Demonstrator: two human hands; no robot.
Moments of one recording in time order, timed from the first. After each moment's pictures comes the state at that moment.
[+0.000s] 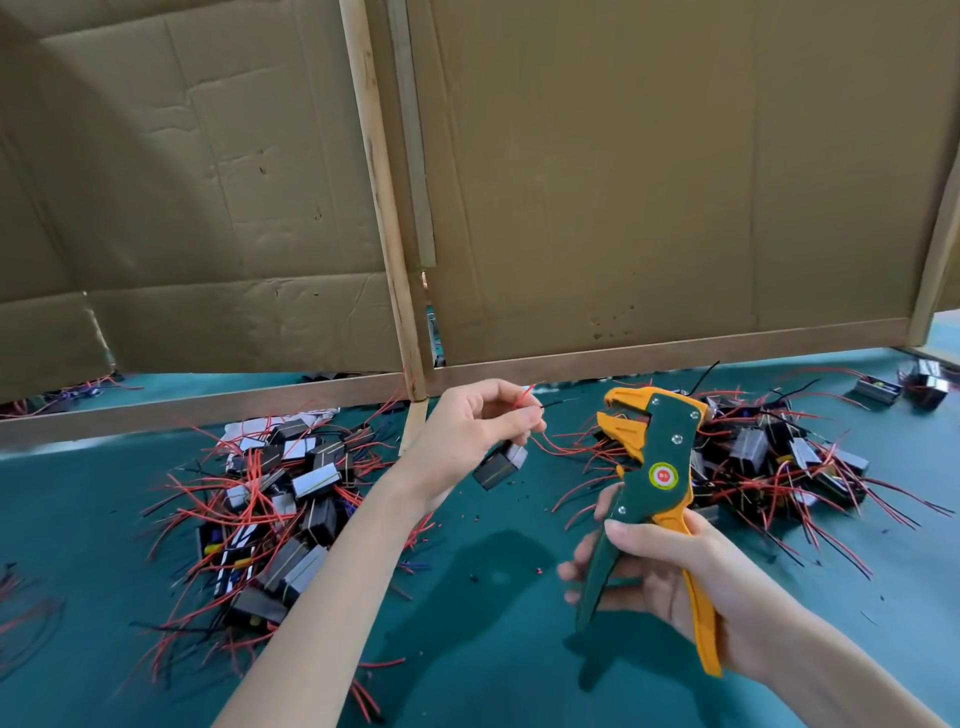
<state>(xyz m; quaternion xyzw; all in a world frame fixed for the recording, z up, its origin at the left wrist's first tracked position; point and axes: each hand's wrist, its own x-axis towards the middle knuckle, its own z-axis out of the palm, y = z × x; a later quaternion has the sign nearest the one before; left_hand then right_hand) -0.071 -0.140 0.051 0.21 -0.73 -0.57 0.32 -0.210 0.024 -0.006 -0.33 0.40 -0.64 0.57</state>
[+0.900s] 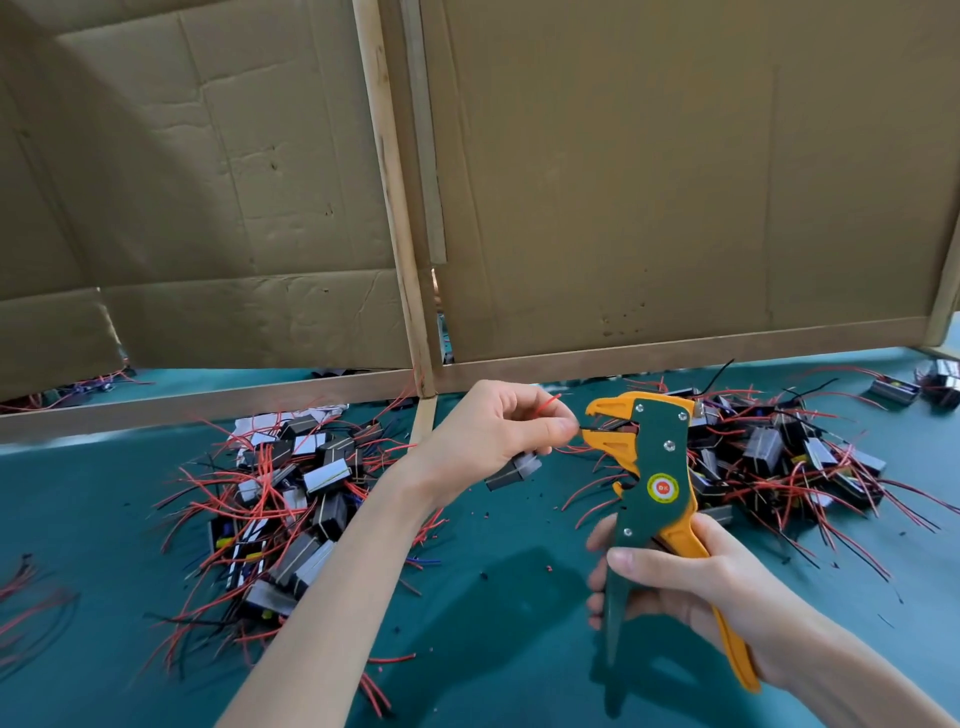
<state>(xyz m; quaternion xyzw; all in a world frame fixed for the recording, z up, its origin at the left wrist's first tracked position) -0.065 -0.121 0.070 0.19 -0.80 -0.51 0.24 -0.208 0.030 -0.003 -0.42 0.46 -0.58 0.54</state>
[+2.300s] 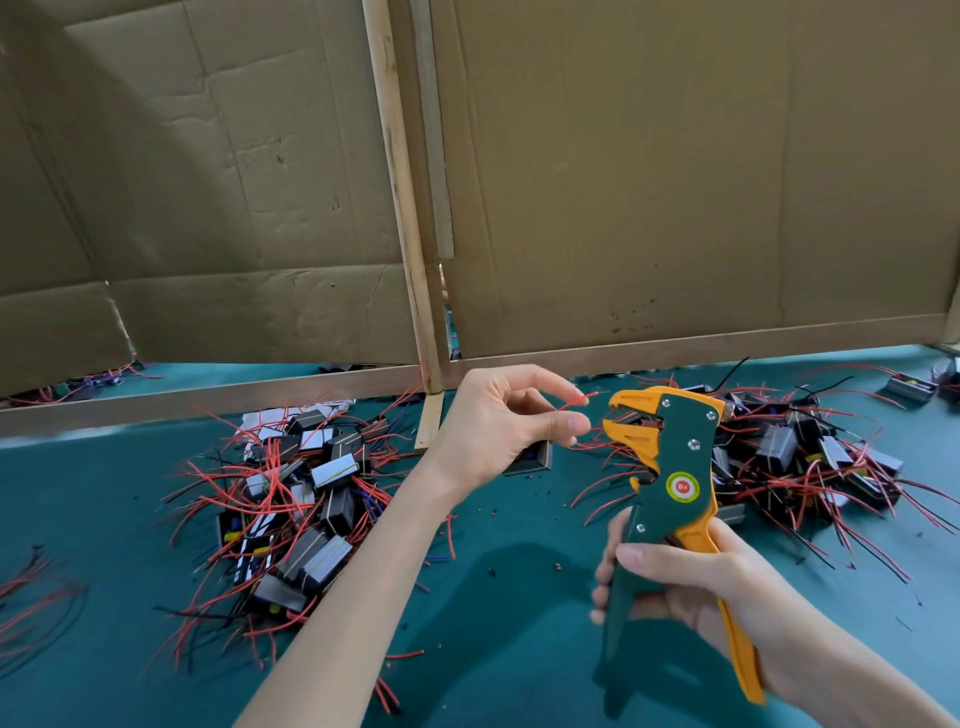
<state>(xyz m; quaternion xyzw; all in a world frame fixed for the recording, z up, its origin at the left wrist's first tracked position) -0.071 -0.129 0.059 0.15 -0.77 -0.51 0.36 -0.205 0.020 -0.012 -0.38 0.42 -0.60 0.56</state>
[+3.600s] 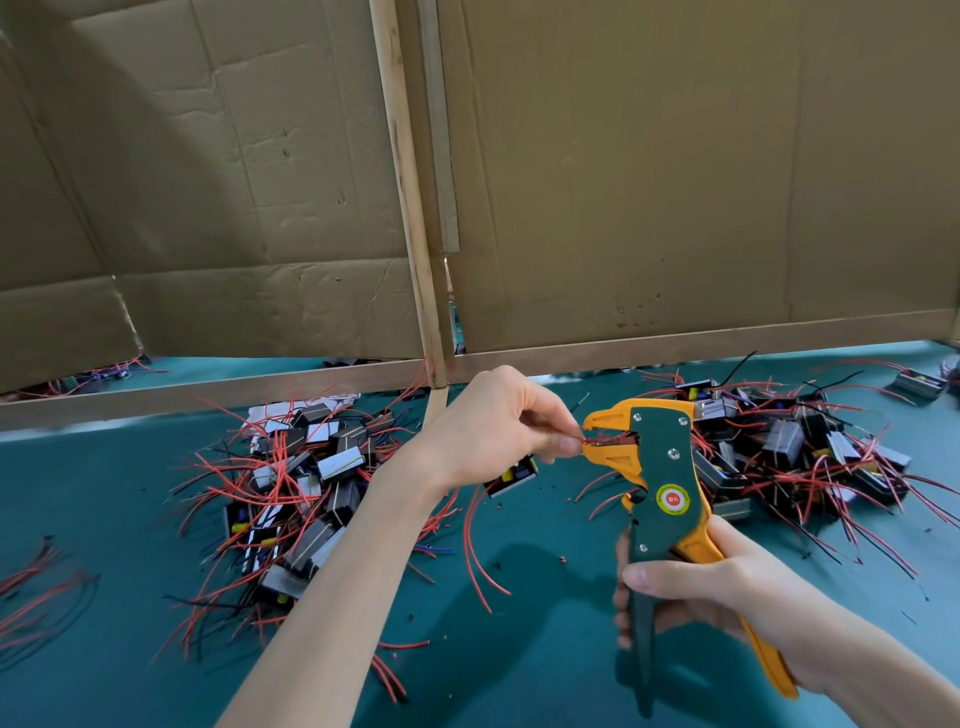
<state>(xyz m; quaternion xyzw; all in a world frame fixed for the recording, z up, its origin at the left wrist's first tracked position) -0.055 -0.121 0.081 0.21 -0.89 -0.34 0.20 -0.216 0.028 -0.016 -0.42 0.50 -0.52 0.55</state>
